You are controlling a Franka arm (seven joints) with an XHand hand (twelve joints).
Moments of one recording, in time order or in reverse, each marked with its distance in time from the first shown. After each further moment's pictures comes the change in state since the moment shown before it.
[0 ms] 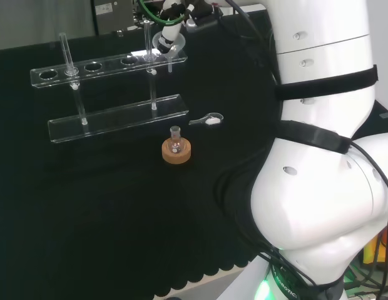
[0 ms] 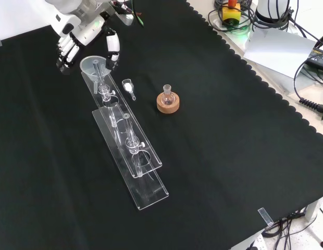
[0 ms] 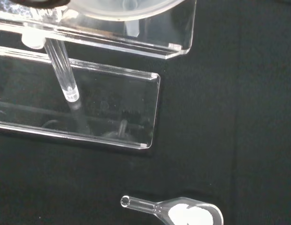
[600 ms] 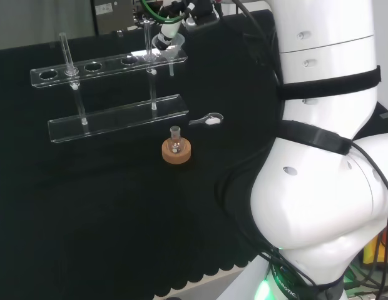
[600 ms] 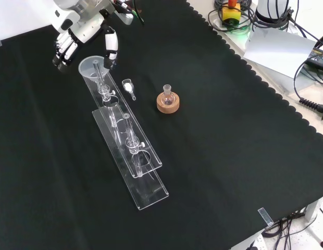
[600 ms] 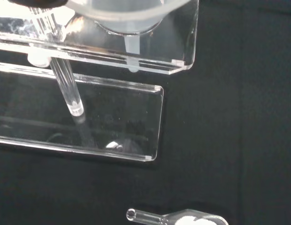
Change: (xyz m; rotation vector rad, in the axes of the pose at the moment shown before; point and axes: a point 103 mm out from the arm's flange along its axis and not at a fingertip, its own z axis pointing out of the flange) arm 0.000 0.002 -0.003 -0.024 0.023 0.006
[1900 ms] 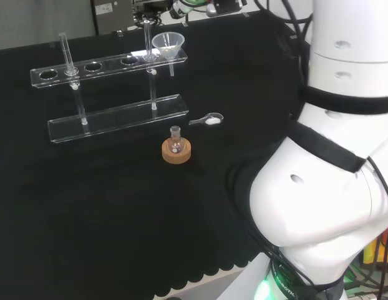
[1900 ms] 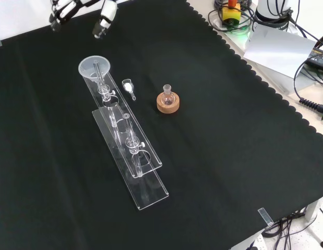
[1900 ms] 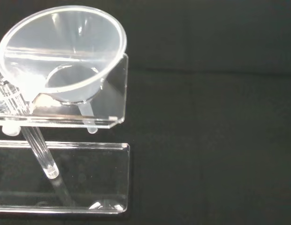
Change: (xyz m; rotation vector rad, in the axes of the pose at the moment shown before) arm -0.043 -0.047 -0.028 -0.217 0.085 0.091
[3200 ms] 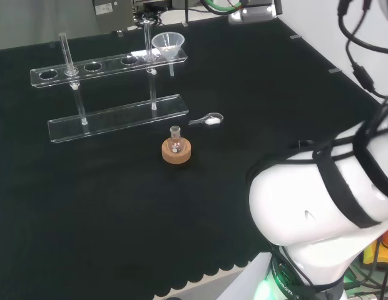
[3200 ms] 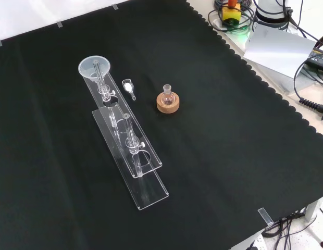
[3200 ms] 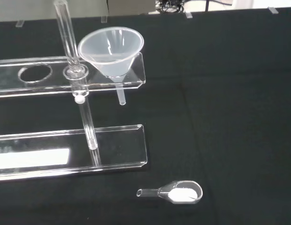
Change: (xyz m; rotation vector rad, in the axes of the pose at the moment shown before) arm 0.014 -0.201 -0.032 -0.140 0.084 0.099
